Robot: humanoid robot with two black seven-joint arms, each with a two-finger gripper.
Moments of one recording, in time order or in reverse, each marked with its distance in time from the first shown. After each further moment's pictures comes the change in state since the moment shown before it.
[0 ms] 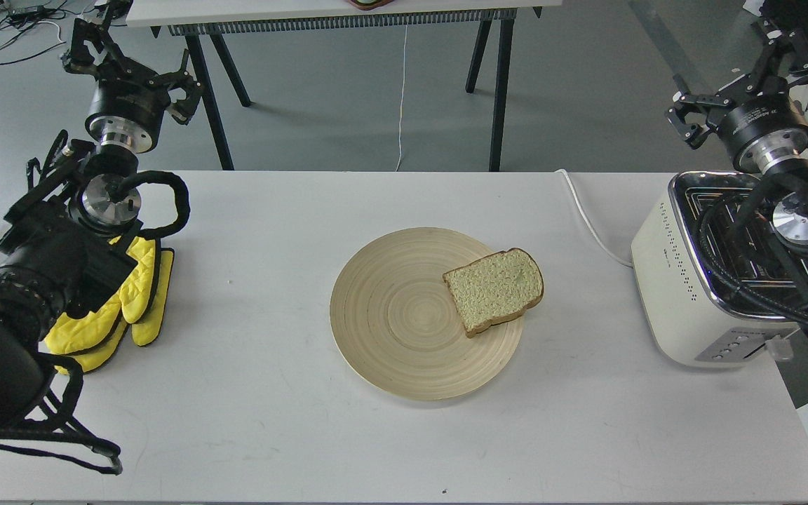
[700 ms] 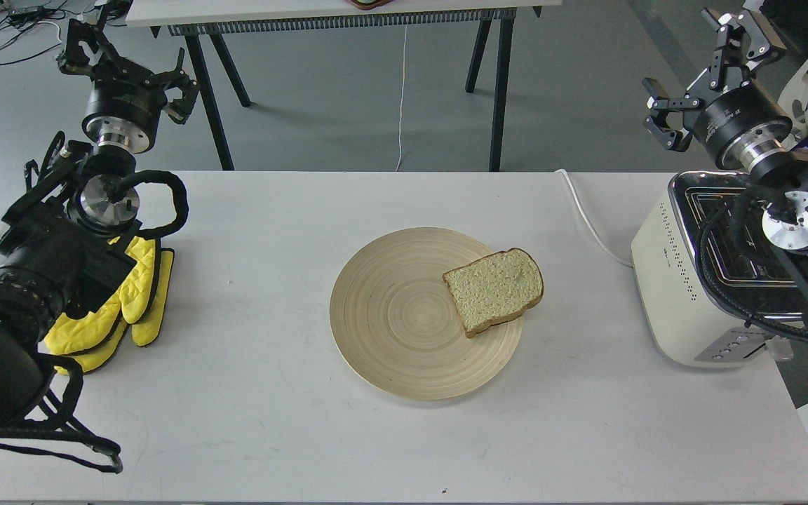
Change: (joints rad) left arm 0.003 0.002 -0.016 0.001 -0.003 0.000 -0.003; right arm 0.017 -0.168 -0.272 0.260 -0.365 -0.089 0.009
